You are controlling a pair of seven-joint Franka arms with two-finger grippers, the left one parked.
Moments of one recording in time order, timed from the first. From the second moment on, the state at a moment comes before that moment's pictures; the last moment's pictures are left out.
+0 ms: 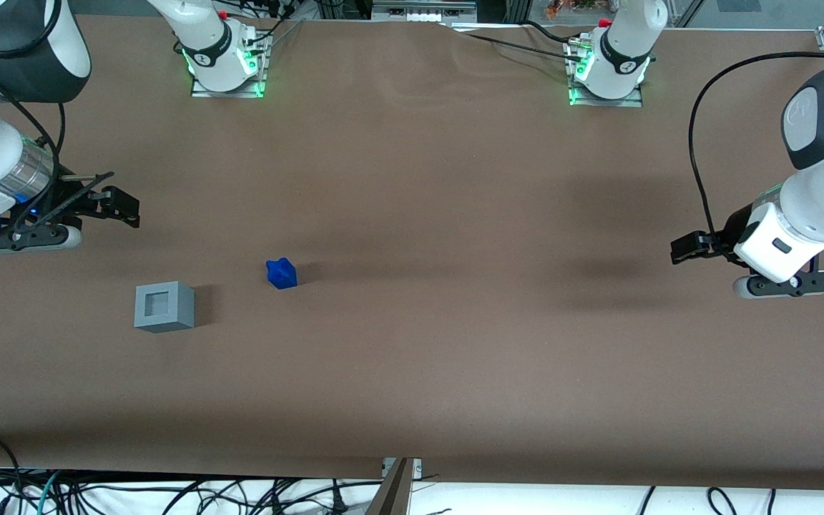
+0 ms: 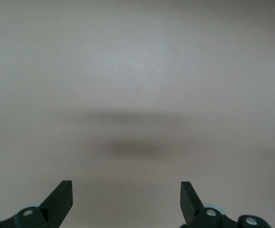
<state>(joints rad) -0.14 0.13 0.24 -1.66 -0.05 1.78 0.01</state>
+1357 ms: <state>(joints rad) -0.14 0.13 0.24 -1.64 -0.05 1.72 -0.01</state>
